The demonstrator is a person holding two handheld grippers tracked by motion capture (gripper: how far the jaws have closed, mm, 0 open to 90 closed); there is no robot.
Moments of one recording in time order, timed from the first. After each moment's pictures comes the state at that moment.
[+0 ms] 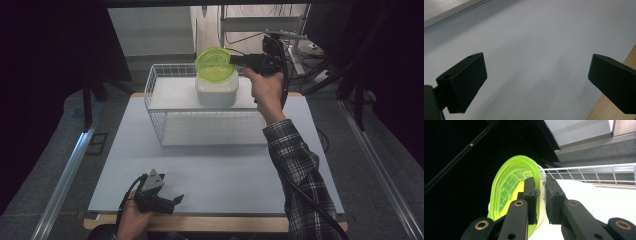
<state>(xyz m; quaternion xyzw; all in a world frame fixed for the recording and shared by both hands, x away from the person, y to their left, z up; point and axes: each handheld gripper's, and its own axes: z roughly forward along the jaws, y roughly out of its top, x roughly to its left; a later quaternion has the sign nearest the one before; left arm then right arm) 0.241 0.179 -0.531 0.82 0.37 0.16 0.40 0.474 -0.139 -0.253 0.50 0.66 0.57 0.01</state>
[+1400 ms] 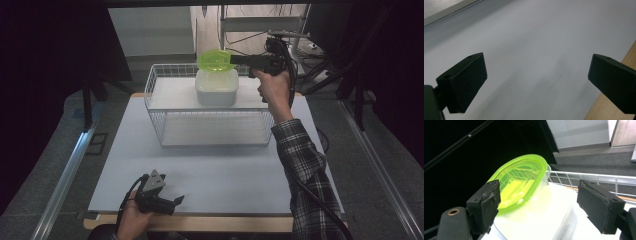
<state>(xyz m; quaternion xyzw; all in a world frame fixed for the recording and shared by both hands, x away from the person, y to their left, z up) 0.241 0.178 -0.532 0.83 0.37 0.15 0.40 0.488 -0.157 -0.260 0.45 0.69 0.56 0.05</state>
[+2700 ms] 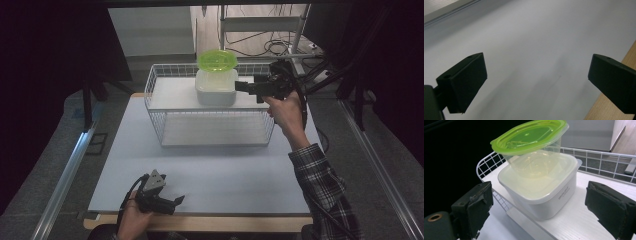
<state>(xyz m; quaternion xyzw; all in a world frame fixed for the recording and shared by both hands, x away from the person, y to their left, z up) 0.242 0.177 -0.532 0.82 0.37 0.15 0.40 0.439 -0.171 -0.283 0.37 0.75 0.54 0.09</state>
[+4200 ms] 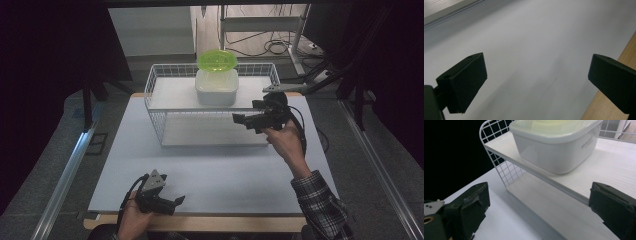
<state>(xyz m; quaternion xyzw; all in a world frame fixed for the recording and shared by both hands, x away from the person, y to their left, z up) 0.241 0.177 -0.532 0.82 0.37 0.15 0.41 0.393 -0.170 -0.334 0.33 0.79 0.51 0.11</state>
